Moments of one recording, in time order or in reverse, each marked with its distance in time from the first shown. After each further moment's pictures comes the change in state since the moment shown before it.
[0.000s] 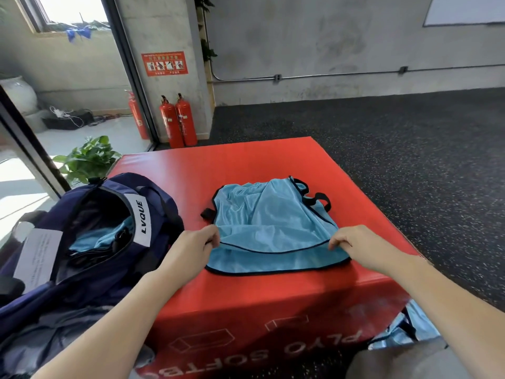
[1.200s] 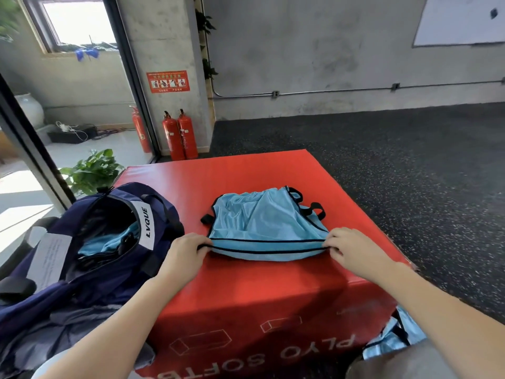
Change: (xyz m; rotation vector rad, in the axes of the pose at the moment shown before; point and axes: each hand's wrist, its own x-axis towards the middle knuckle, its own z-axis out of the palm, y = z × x) left_hand -0.010 -0.008 0.005 0.013 0.188 -0.055; right_hand -0.018 -0.003 0.006 -0.270 0.296 -0.209
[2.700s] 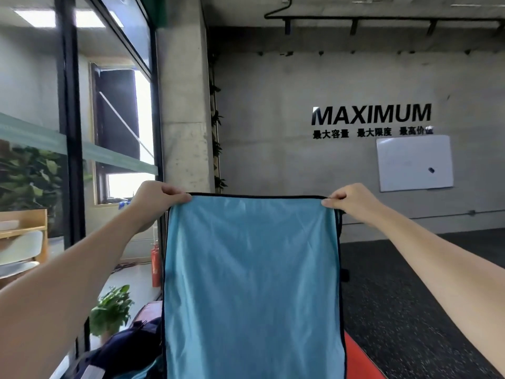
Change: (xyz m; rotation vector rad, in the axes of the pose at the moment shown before) left_hand 0.050 0.215 -0.418 -0.479 0.384 0.103; right_hand 0.043 -0.065 -0.449 0.524 0.459 0.250
